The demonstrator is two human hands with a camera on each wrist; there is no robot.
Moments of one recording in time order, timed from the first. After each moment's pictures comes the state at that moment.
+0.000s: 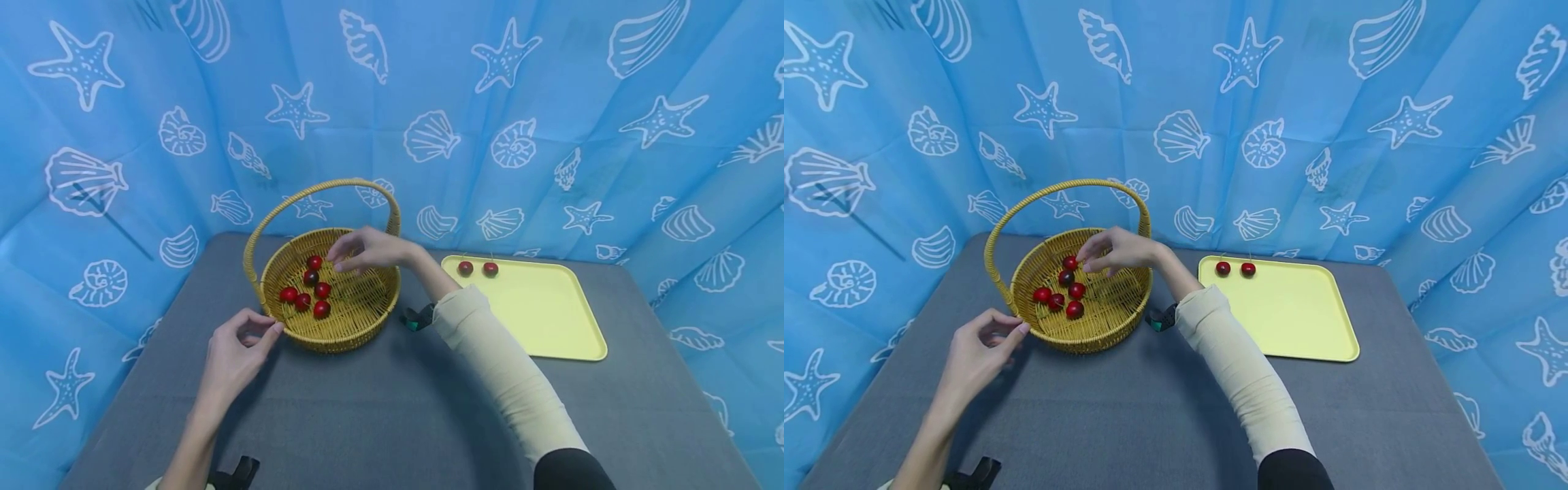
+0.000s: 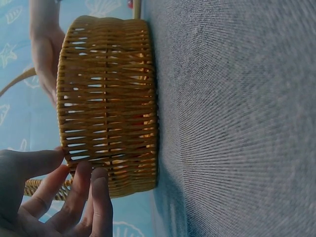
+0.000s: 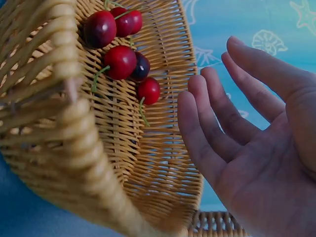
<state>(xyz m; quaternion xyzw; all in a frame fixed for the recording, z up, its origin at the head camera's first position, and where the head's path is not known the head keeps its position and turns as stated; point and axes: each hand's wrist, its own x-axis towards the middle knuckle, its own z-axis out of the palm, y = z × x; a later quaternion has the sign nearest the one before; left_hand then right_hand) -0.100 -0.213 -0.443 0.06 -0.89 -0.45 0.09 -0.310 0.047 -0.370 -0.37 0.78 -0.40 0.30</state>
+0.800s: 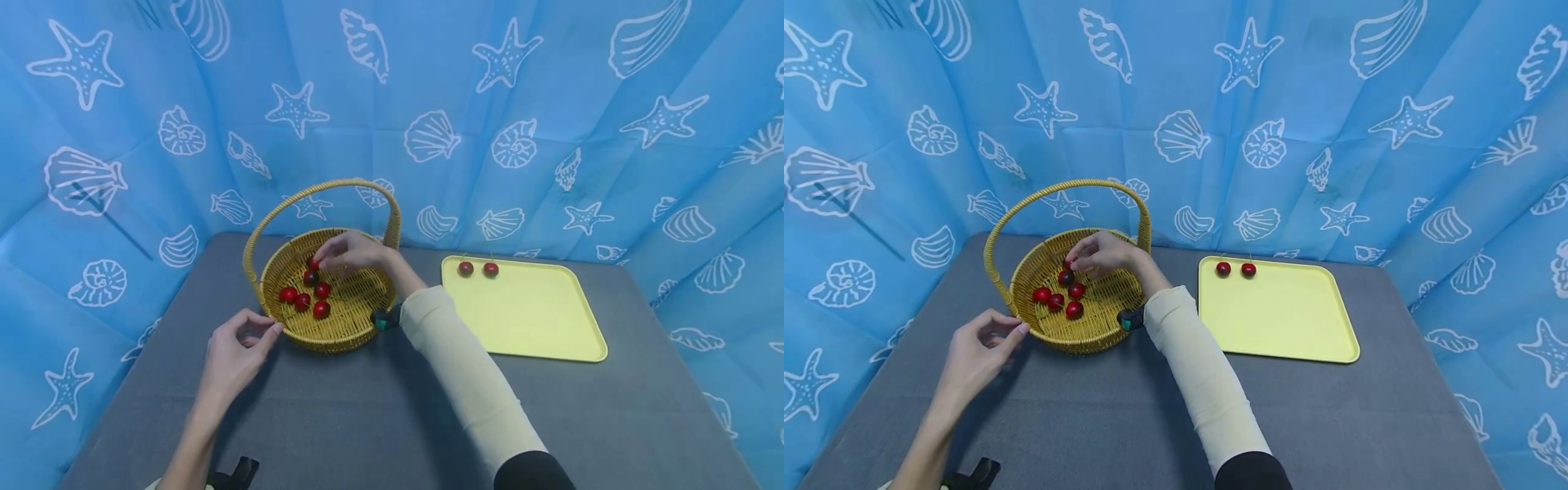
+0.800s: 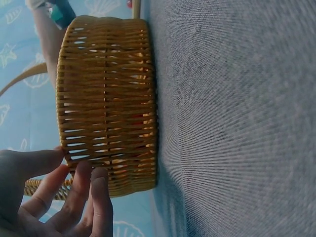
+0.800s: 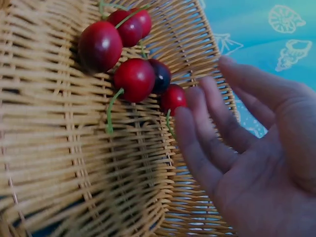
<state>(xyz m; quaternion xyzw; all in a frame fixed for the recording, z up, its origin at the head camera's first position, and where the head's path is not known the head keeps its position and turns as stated) -0.099 -0.212 -0.442 0.05 -0.89 -0.45 0.10 -0.320 0.013 -0.401 -0.29 0.79 -0.45 0.30</state>
